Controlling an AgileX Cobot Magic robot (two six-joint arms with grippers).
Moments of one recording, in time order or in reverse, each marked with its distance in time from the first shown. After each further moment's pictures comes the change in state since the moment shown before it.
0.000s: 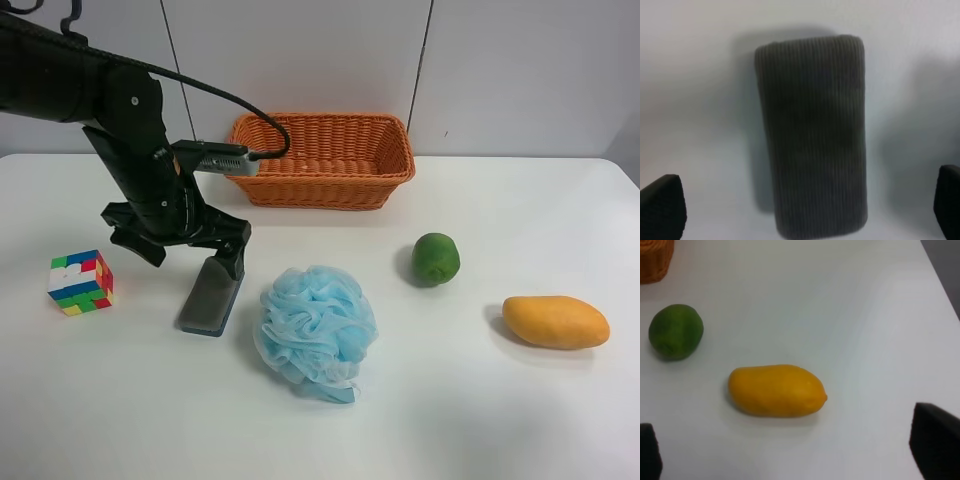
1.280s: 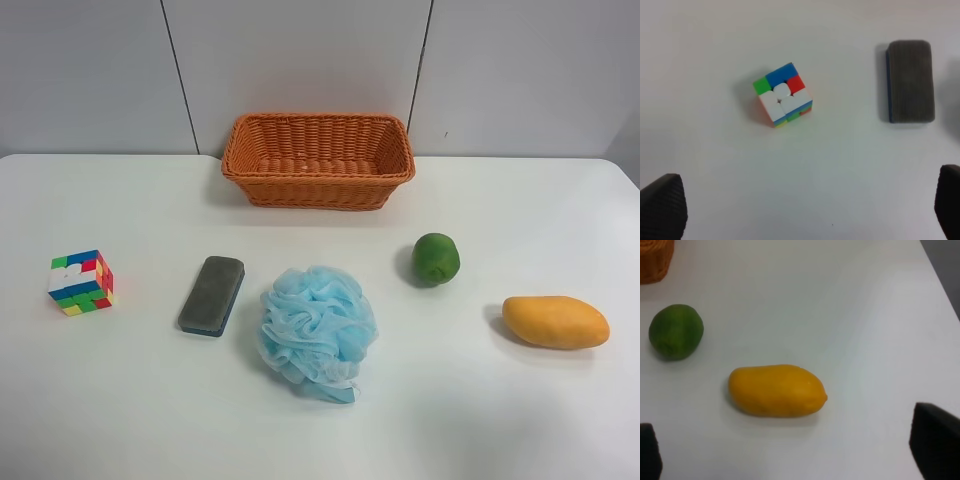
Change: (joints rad) left arm 0.427 -0.964 0.128 -0.031 0.403 0.361; right arm 0.000 0.000 0.000 0.000 0.000 0.000
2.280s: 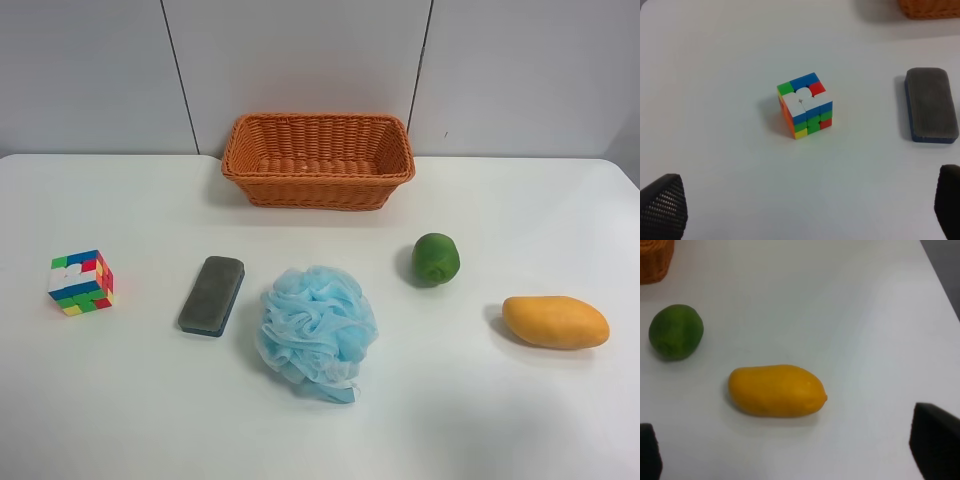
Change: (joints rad) left arm 0.132 -0.882 0.486 -0.030 -0.063 0.043; right arm 0.000 0.000 0.000 0.000 0.000 0.000
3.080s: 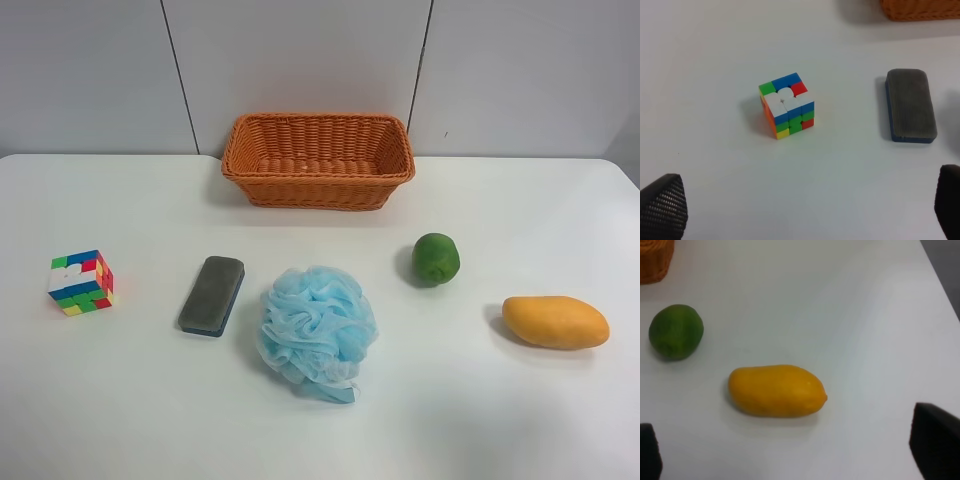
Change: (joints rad) left arm 0.000 0.000 0.000 -0.049 0.006 0.000; right arm 0.000 0.000 0.000 0.000 0.000 0.000
